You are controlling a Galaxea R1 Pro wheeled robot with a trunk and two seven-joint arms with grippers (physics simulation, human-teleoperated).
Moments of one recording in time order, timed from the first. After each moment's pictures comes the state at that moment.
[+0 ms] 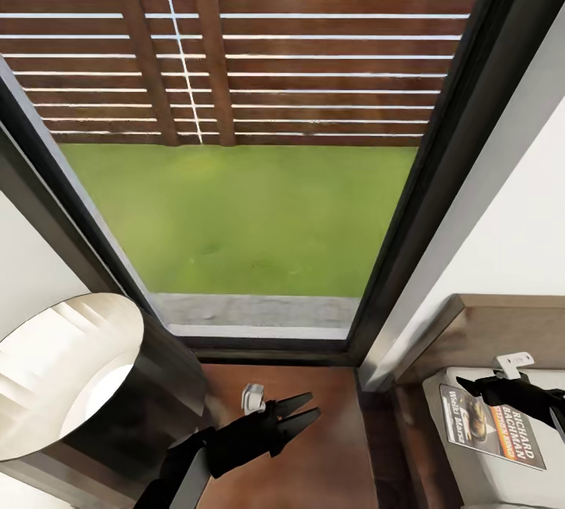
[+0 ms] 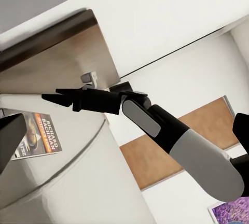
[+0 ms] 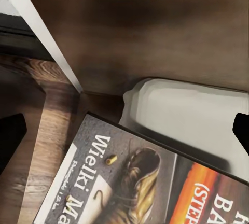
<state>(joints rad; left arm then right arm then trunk) -0.21 -0.10 -0.22 -1.18 0.56 0.41 -1.08 -0.40 -0.44 -0.33 -0.96 0.18 0.36 0.63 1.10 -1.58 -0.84</state>
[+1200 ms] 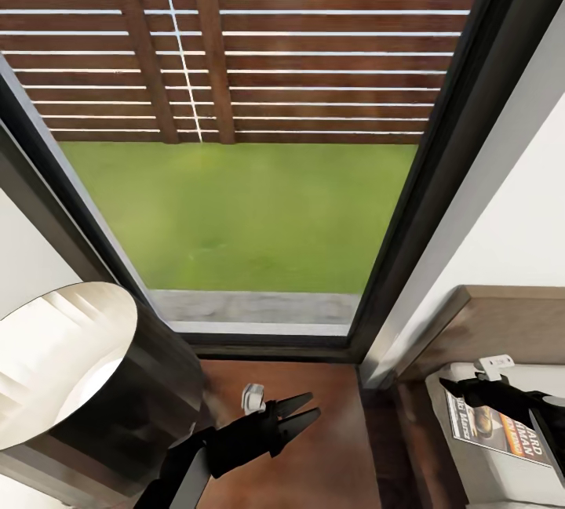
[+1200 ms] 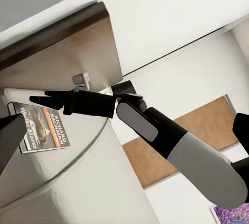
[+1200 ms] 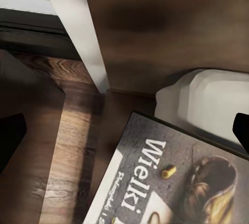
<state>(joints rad) -0.21 -0.10 -0.22 -1.18 0.56 0.41 -1.08 -0.40 -0.38 -0.33 -0.96 0.18 0.36 0.63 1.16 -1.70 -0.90</state>
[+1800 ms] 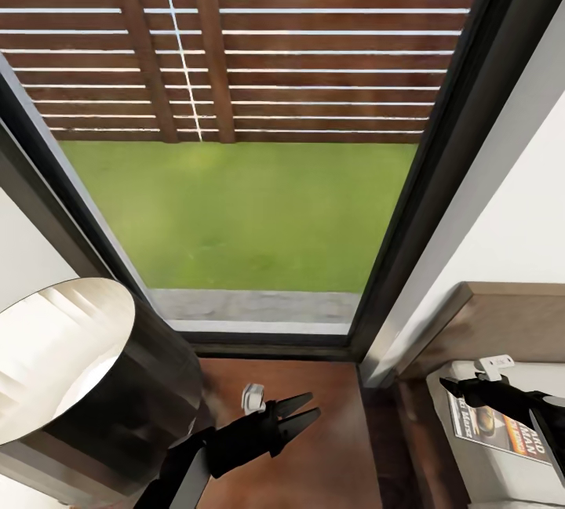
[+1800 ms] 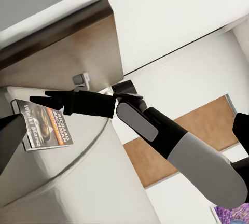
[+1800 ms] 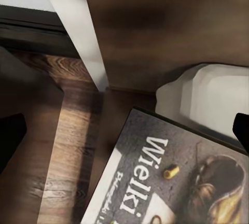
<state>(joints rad) -0.21 -0.10 -0.22 -1.18 0.56 0.41 -1.08 -0.40 -0.38 -0.33 -0.96 0.18 0.36 0.63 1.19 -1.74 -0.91</state>
